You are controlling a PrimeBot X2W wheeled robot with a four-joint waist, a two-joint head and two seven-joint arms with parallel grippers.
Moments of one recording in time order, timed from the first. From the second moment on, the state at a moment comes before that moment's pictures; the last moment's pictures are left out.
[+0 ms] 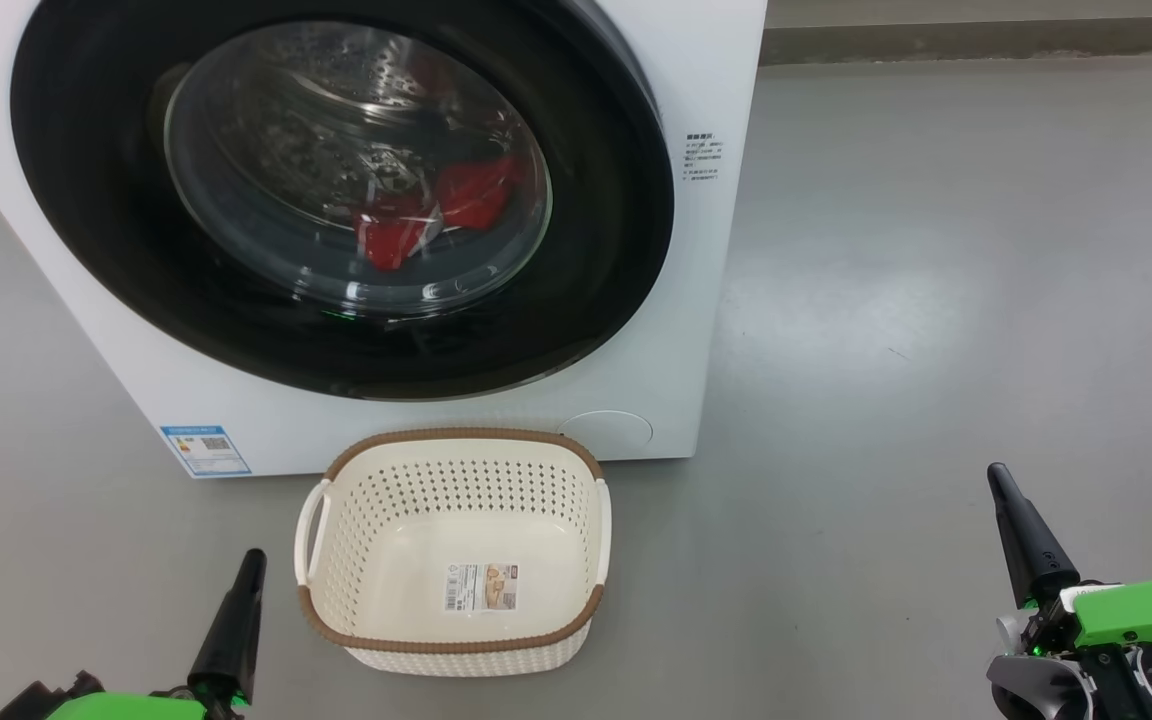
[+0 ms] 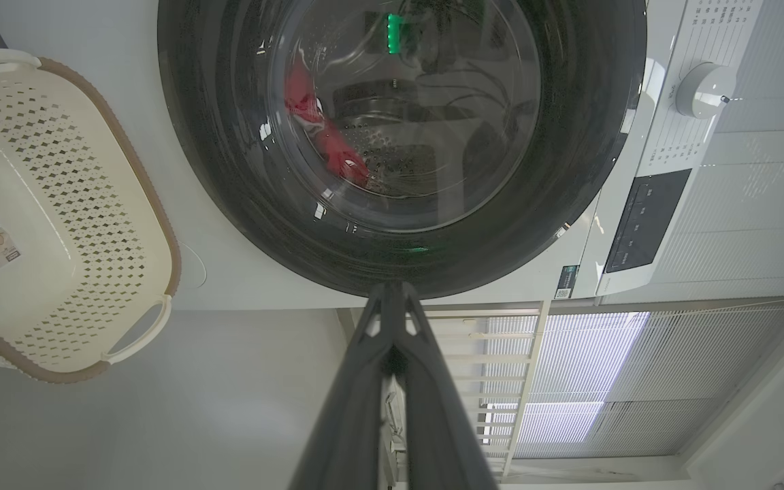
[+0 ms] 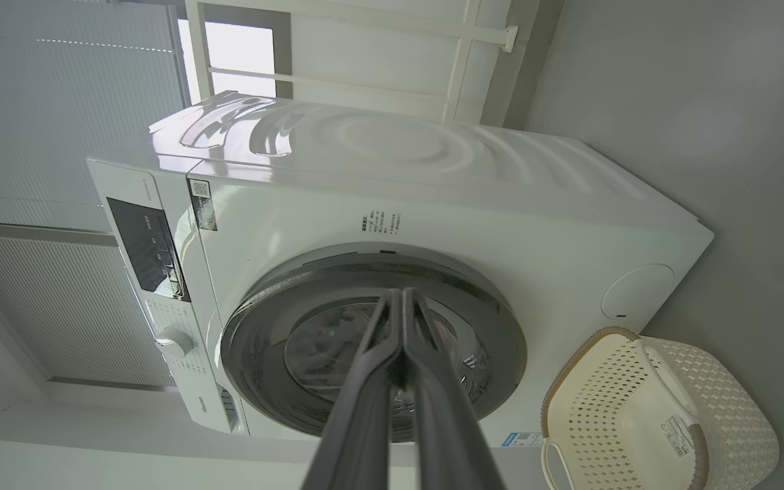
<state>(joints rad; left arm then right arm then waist) -0.07 0.04 0.08 0.27 -1.60 -0.12 0.11 -0.07 -0.04 -0.13 0.27 1.61 0.13 0.11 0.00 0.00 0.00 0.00</state>
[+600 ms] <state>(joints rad) -0.07 0.04 0.08 0.27 -1.60 -0.12 0.11 -0.07 -0.04 -0.13 0.27 1.61 0.13 0.11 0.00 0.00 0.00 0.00</state>
